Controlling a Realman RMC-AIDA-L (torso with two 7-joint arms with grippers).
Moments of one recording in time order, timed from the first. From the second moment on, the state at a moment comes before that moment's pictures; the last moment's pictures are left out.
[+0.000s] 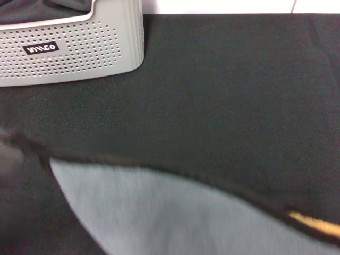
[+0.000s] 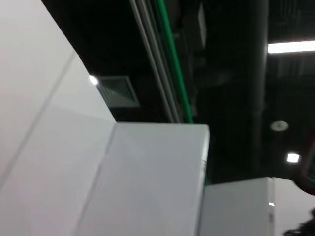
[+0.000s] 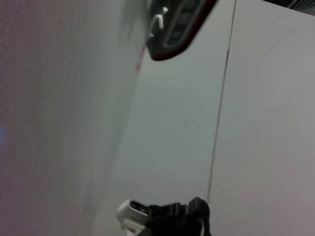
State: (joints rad) left arm 0.21 -2.04 1.44 0.95 0.70 2.04 -1.27; right arm -0.25 2.03 -1.38 -1.44 -1.04 -1.92 1.12
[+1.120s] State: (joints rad) left arm -0.33 -2.09 1.28 0.11 0.68 1.84 -0.75; right arm 0.32 2.02 -1.52 -0.58 -0.84 -1.49 0.84
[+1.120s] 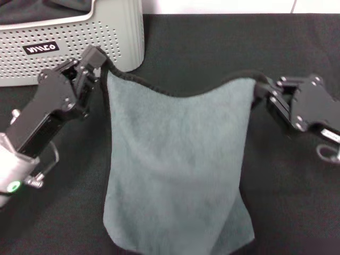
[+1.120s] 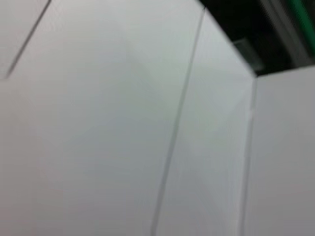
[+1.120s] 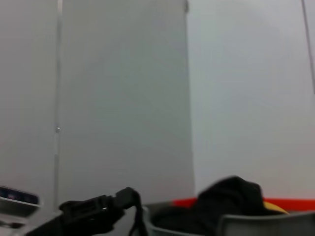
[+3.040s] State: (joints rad) left arm -0.41 -2.11 1.26 0.10 0.51 1.39 -0.35; right arm 0.72 2.03 -1.83 -0.45 -0.69 -0.68 1.06
